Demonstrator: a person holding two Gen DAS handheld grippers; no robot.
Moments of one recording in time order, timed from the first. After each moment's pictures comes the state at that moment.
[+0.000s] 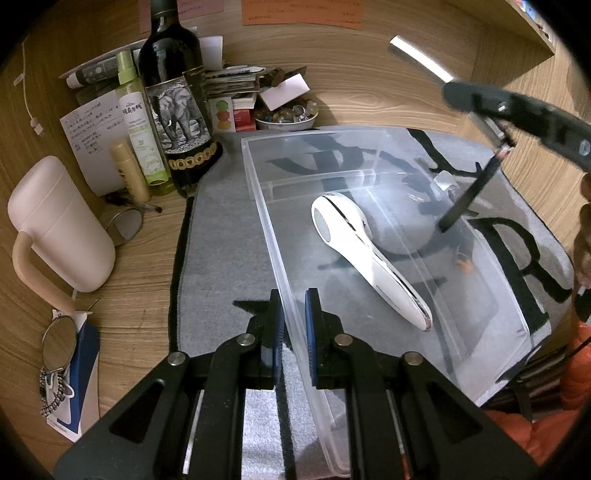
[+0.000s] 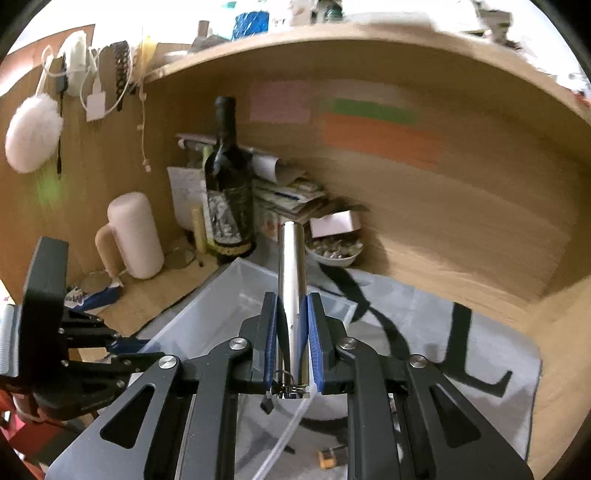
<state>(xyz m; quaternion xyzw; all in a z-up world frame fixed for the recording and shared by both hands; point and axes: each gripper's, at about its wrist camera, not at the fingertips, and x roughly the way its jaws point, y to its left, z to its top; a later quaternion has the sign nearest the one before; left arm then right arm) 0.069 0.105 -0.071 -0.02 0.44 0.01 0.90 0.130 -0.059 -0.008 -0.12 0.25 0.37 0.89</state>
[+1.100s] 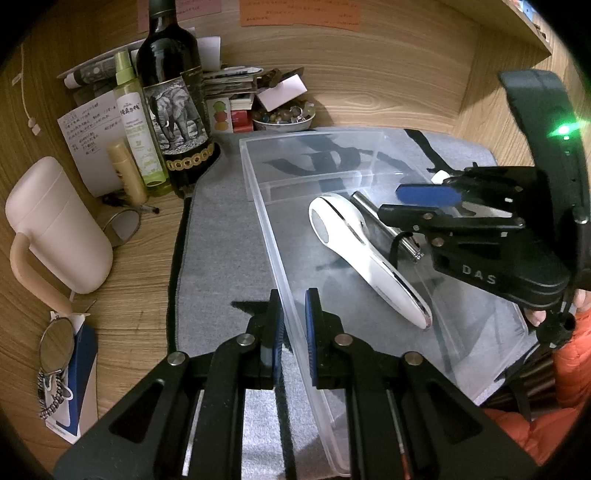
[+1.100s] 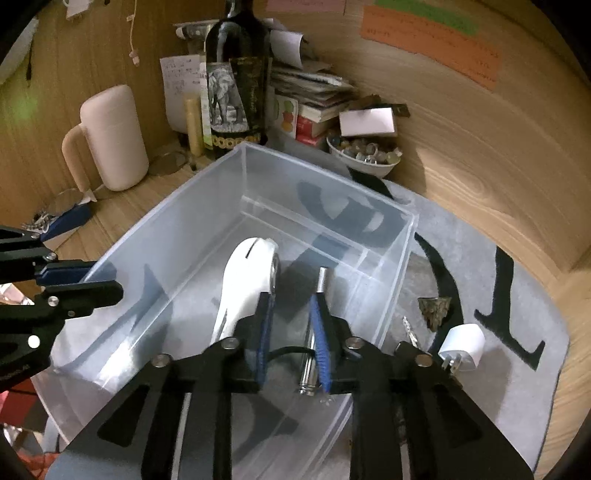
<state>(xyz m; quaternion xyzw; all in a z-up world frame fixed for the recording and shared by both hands) 0.070 0.100 -0.073 -0.02 0.44 0.01 0.90 0.151 -0.017 -0.085 -0.19 0.36 0.35 0.84</state>
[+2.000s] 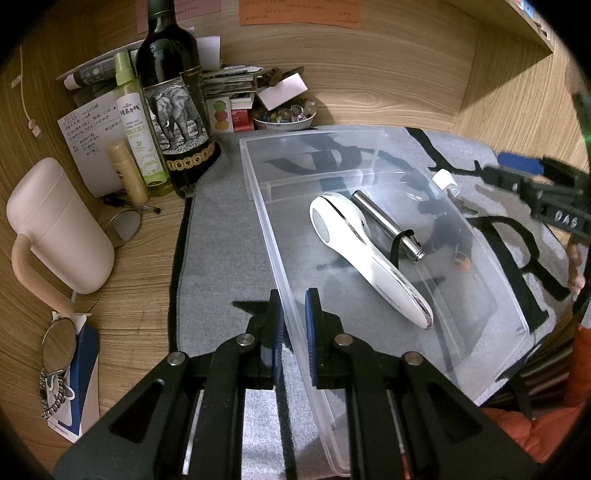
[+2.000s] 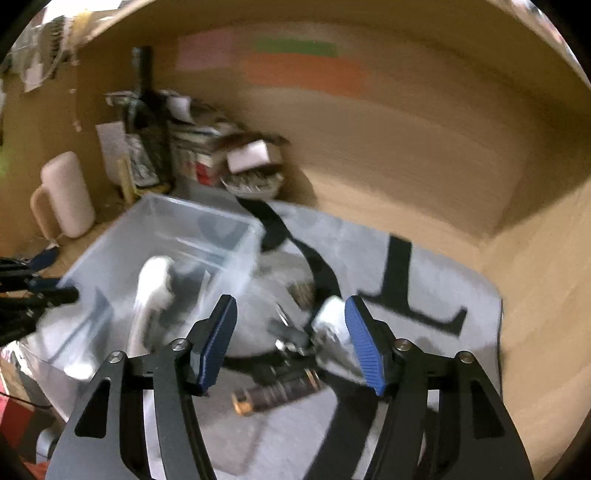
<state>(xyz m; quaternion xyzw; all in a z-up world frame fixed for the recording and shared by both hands) 0.071 0.100 -0.074 -0.01 0.44 0.01 0.90 0.158 -0.121 -0.048 -0.13 0.32 0.25 0.90</state>
